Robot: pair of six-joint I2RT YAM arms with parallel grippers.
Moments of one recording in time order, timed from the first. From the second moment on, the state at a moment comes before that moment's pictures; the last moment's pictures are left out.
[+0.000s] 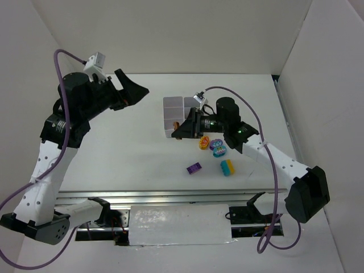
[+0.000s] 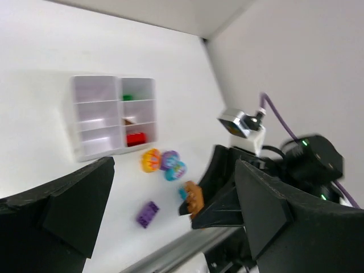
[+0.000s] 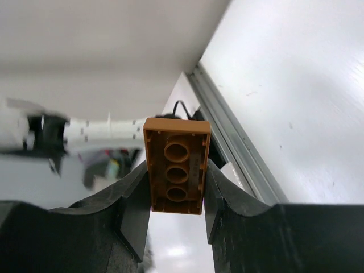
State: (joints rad) left arm -0.32 1.14 1.57 -0.62 0.28 -0.63; right arm 0.57 1.29 1.02 0.04 -0.80 0.82
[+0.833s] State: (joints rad) left arm -0.30 1.07 1.47 -0.84 0.05 -0.60; right arm 0.32 1.53 0.98 0.12 -0.58 1.55
